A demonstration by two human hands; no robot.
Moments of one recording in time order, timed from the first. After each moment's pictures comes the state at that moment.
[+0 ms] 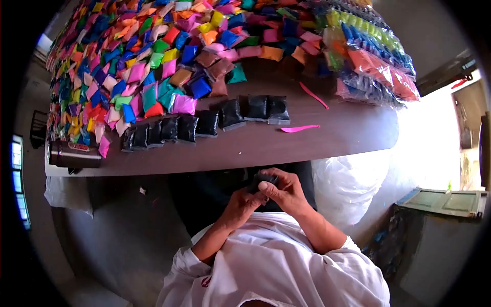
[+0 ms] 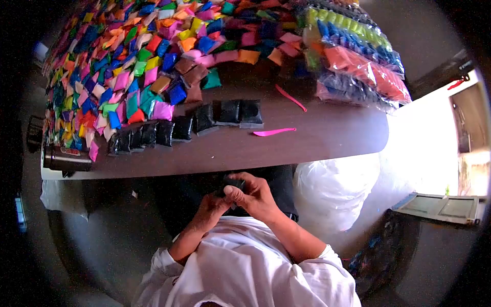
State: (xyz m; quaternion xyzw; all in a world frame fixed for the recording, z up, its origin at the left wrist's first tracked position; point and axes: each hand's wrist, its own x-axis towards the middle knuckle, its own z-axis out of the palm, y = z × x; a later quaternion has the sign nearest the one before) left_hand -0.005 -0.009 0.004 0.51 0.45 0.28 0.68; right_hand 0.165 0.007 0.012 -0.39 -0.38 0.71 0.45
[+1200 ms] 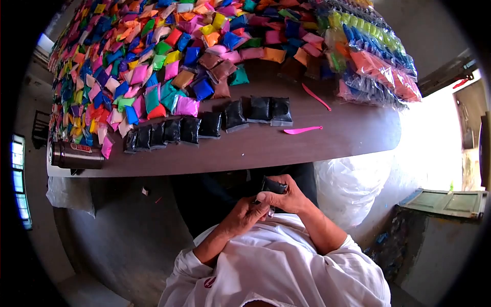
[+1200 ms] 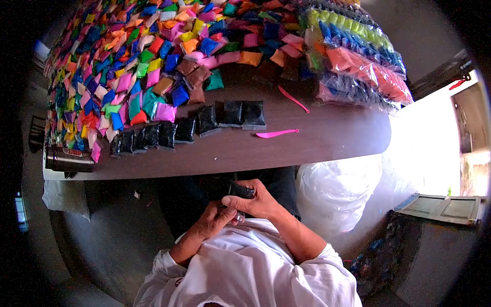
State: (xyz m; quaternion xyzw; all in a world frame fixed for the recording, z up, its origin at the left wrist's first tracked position) left_hand -0.008 -0.017 0.006 0.47 0.41 0.26 0.74; right_hand 0.172 0.018 0.031 -0.37 -0.44 0.75 0.34
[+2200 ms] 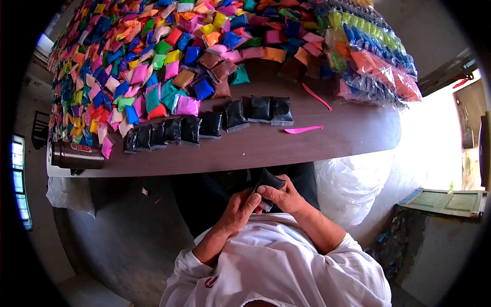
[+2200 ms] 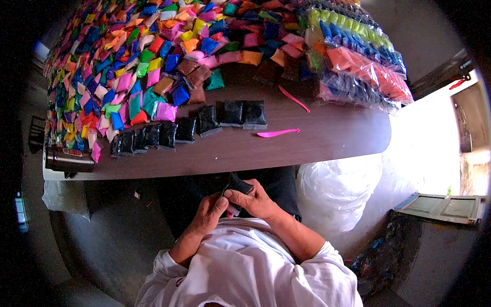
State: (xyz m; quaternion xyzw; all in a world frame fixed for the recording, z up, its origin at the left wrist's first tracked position) left_hand -0.014 -0.012 0.000 0.49 0.43 0.32 0.69; right_hand 0.165 0.017 0.016 -0.30 -0.42 0.77 0.37
